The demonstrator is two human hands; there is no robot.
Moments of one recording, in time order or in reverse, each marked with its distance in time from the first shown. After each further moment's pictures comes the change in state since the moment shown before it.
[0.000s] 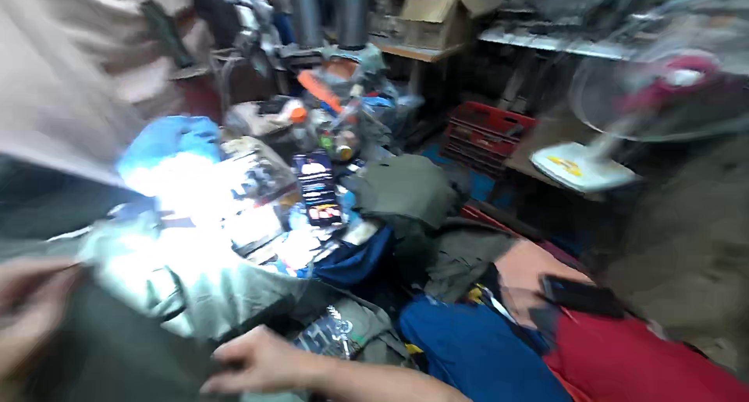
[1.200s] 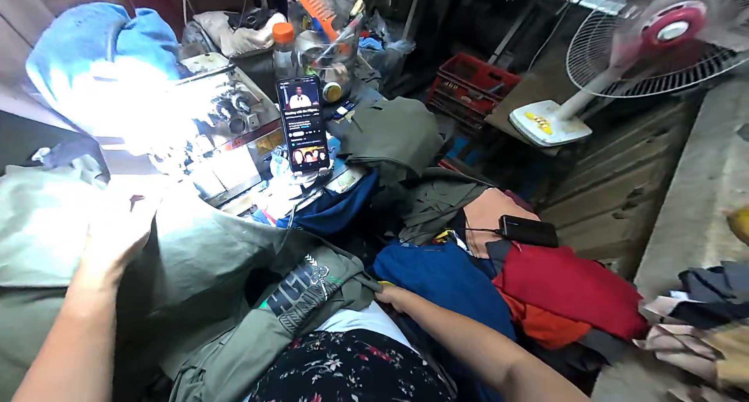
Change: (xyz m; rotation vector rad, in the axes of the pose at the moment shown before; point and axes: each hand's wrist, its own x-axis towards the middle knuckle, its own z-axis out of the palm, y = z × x) left_hand -0.011 -0.083 0.142 -0.090 -0.211 -0.352; right_hand -0.259 0.127 -0.107 -0.089 0.155 1.844
